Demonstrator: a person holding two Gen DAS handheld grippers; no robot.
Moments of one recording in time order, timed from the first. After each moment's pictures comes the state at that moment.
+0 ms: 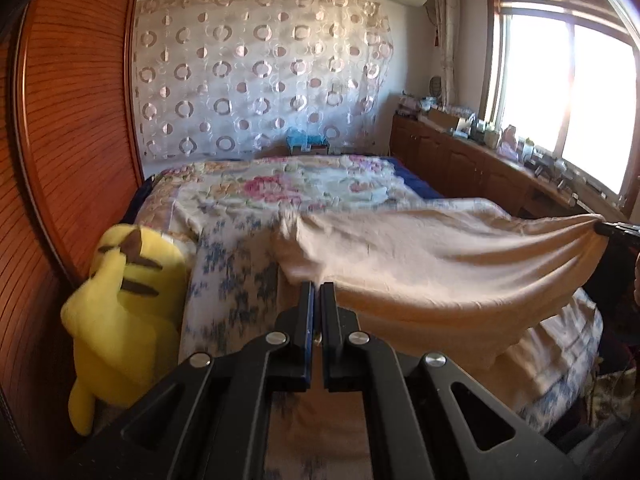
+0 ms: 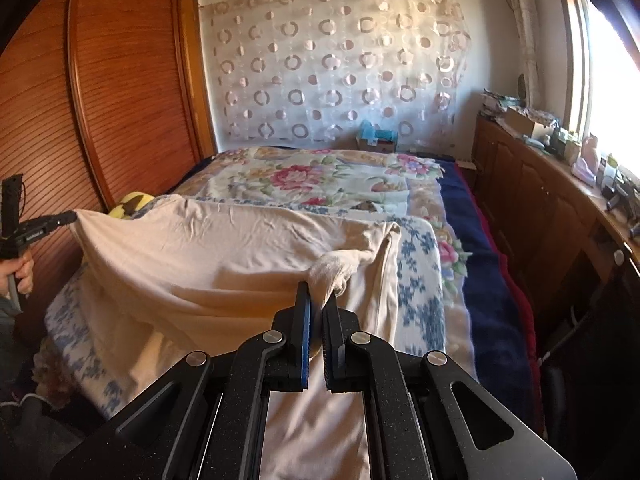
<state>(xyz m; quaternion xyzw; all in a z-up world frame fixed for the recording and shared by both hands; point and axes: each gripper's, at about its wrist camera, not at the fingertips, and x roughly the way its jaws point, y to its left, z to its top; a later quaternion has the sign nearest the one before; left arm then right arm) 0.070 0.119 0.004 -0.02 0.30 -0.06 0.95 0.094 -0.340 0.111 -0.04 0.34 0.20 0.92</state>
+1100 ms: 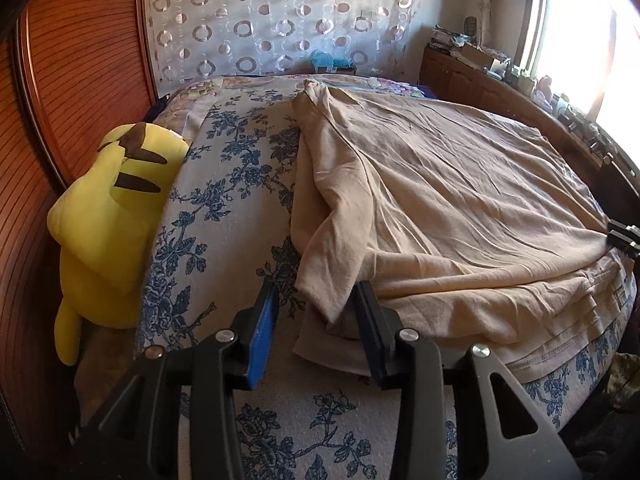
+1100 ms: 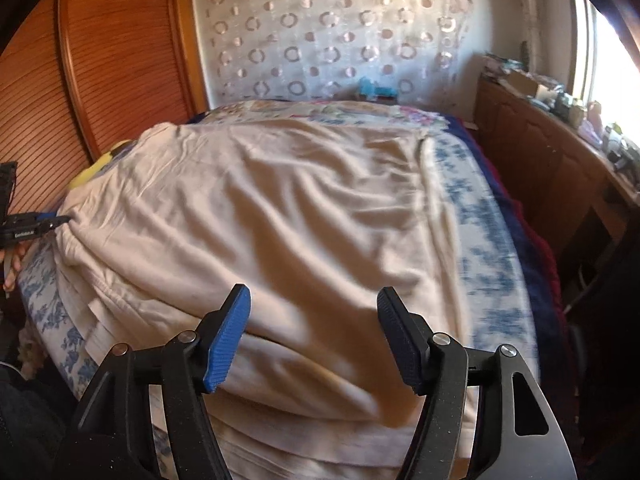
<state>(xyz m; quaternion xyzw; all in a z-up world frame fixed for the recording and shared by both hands) 0.073 0.121 -0.086 -0.04 0.42 -0.02 0.91 0.079 -0.294 -0.002 -0.05 0.40 0.19 0.90</state>
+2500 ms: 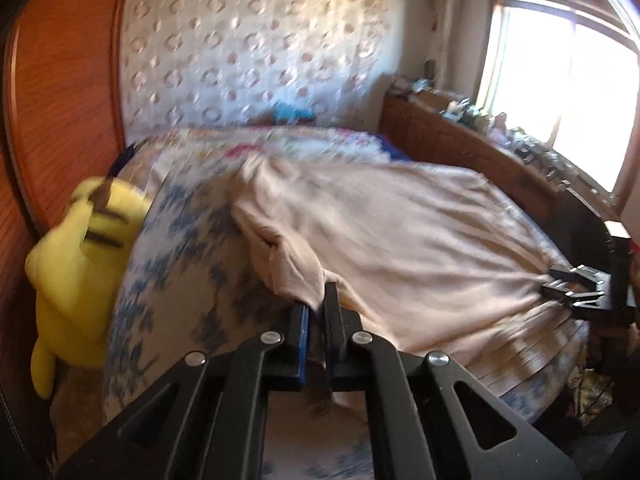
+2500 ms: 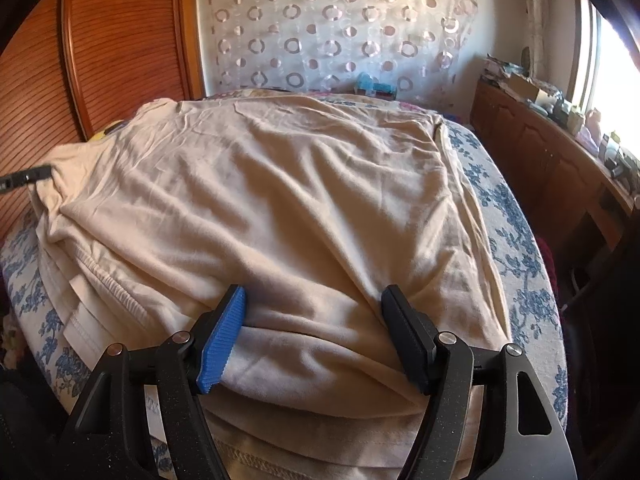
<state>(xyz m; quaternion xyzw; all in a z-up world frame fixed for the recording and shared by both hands) 0.061 0.074 -0.030 -0.05 0.32 -0.09 0.94 0.070 -0.280 -0.022 -0.07 0.40 0.17 0.90</state>
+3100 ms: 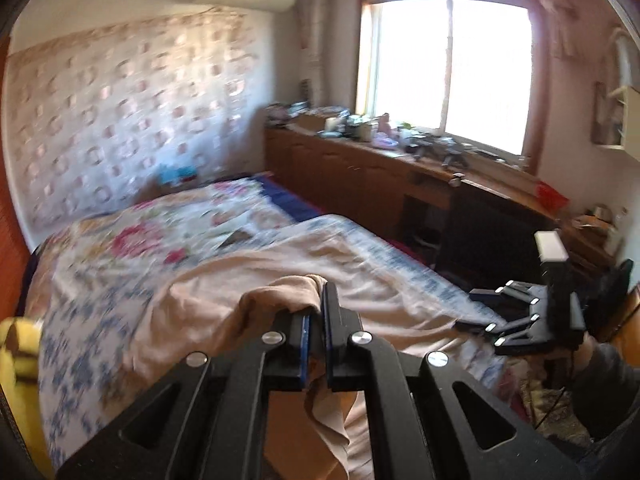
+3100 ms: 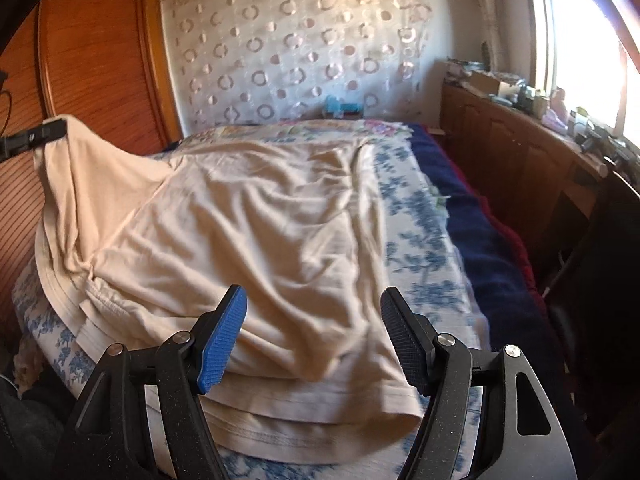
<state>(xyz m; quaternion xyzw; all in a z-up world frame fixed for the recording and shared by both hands) 0.098 -0.095 0.069 0.03 0.25 -0.28 0.93 0.044 -0.358 0.019 -0.02 0.36 0.14 0.92</state>
